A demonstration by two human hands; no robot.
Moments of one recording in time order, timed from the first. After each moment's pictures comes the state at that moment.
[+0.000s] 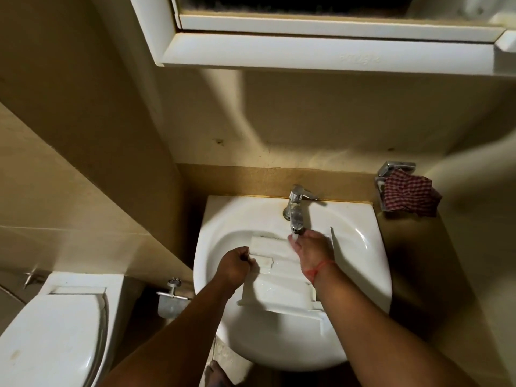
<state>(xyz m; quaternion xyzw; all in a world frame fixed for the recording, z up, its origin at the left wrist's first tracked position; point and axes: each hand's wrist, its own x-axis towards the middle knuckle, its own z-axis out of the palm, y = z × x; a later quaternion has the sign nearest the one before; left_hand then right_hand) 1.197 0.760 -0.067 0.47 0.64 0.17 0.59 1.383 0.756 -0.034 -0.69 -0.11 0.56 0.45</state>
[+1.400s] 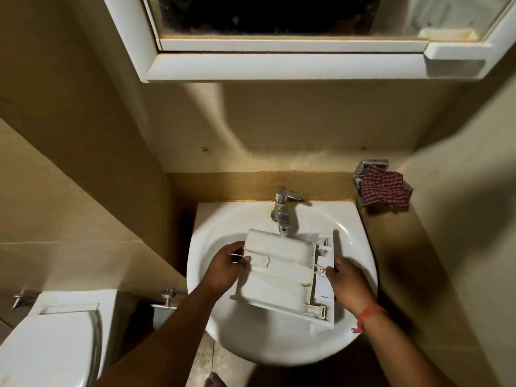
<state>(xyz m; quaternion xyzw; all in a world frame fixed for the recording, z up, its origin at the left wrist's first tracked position) 1.186 0.753 -0.041 0.58 0.52 0.22 0.59 1.447 0.645 -0.015 -0.84 -0.38 0.33 0.22</state>
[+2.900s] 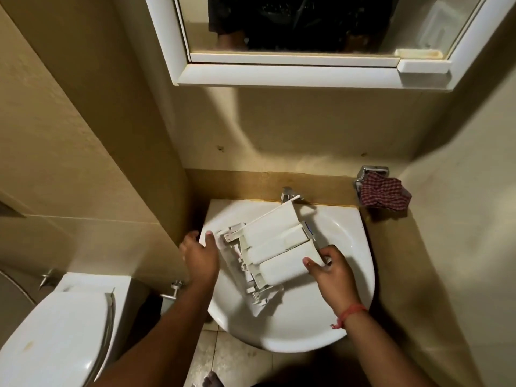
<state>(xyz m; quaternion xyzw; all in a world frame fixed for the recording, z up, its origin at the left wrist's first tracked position) 1.168 0.728 -0.007 0.40 0.75 0.40 0.34 1.420 0.629 0.000 -0.73 -0.40 0.35 0.42</state>
